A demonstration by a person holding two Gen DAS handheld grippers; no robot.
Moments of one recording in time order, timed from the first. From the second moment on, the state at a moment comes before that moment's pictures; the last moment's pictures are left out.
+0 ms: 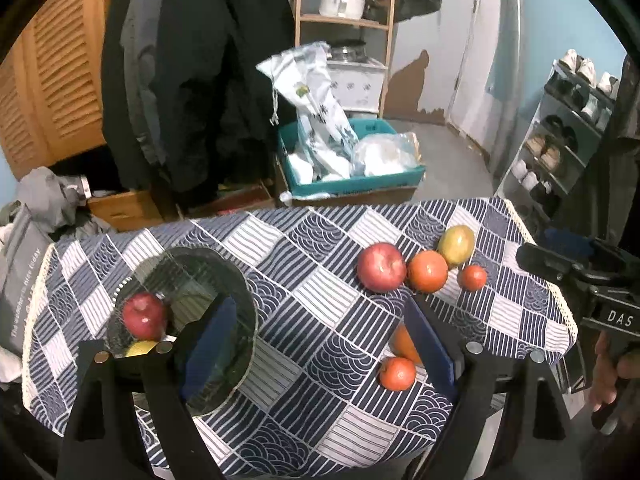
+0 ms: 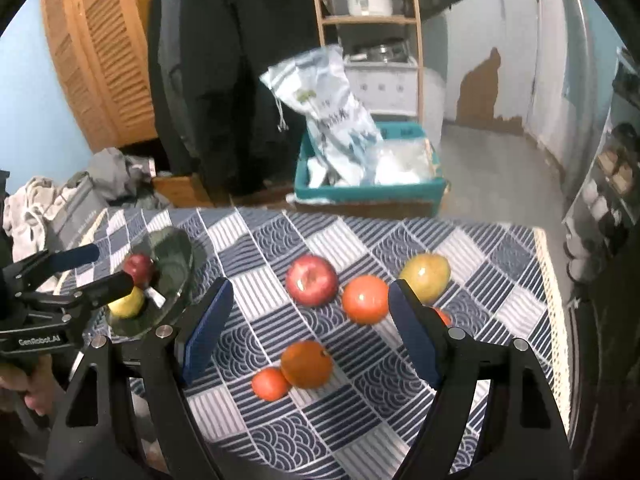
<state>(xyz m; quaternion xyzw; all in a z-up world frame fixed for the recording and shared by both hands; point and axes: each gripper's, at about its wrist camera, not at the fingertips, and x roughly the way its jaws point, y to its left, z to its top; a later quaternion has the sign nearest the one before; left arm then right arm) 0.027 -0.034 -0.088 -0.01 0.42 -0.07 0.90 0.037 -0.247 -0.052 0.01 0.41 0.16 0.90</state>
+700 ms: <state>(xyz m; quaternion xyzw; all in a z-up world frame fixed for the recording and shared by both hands) 0.052 -0.047 -0.175 0.03 0.50 -0.05 0.86 0.059 -0.217 -0.175 -0.01 0.56 0.17 0.81</state>
